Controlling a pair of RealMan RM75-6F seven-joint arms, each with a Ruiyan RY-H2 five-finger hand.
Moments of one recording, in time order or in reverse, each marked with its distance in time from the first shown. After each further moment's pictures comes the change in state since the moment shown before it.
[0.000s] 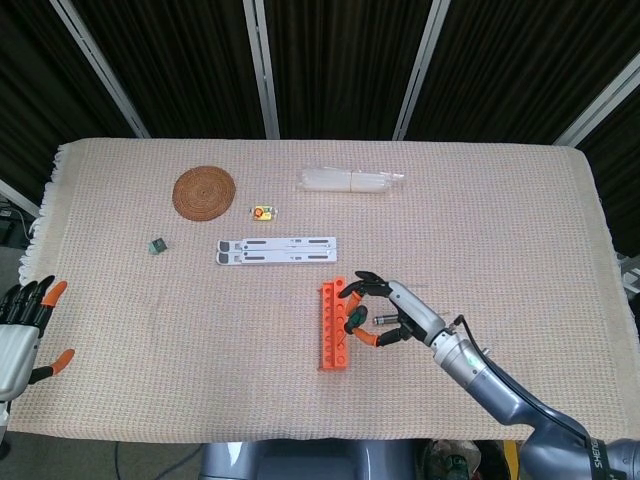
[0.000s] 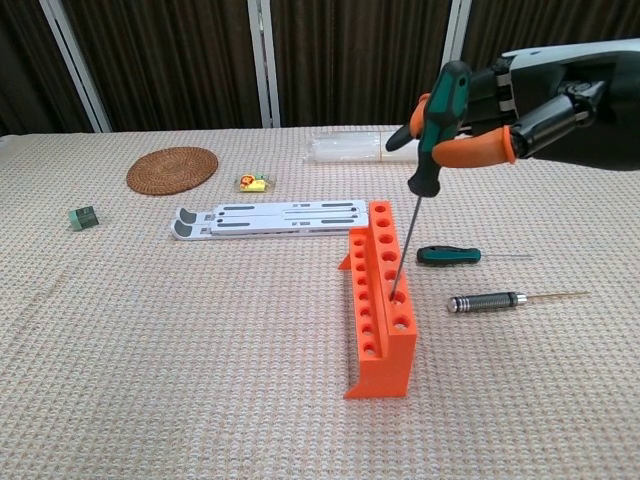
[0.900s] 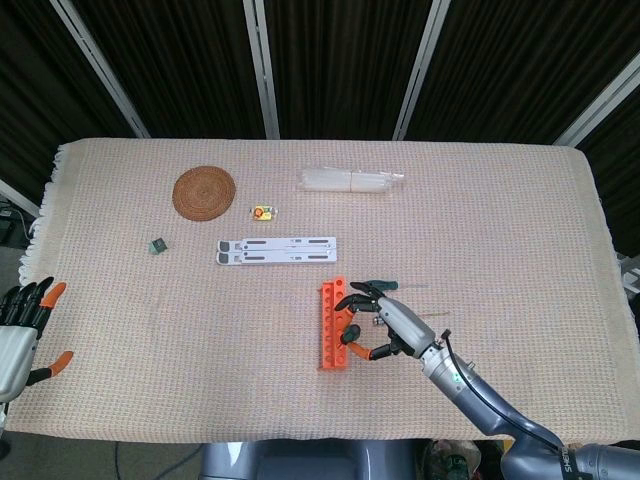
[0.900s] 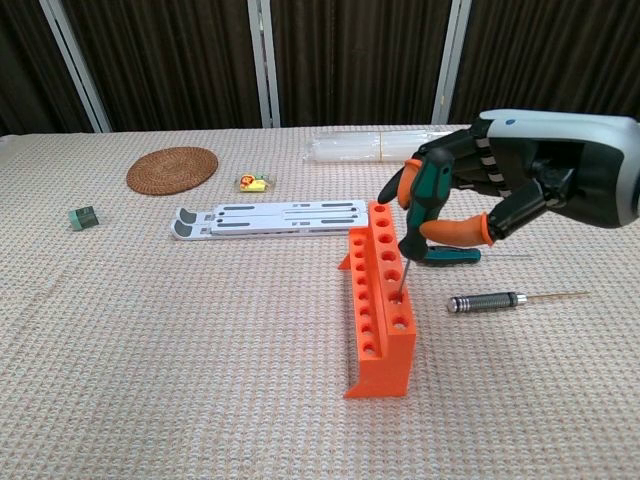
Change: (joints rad) left arm 0.002 0.010 0.006 0.003 0.006 -0.001 -0.024; right arm -0.026 -0.176 -0.108 0.108 -0.093 0.142 -0.235
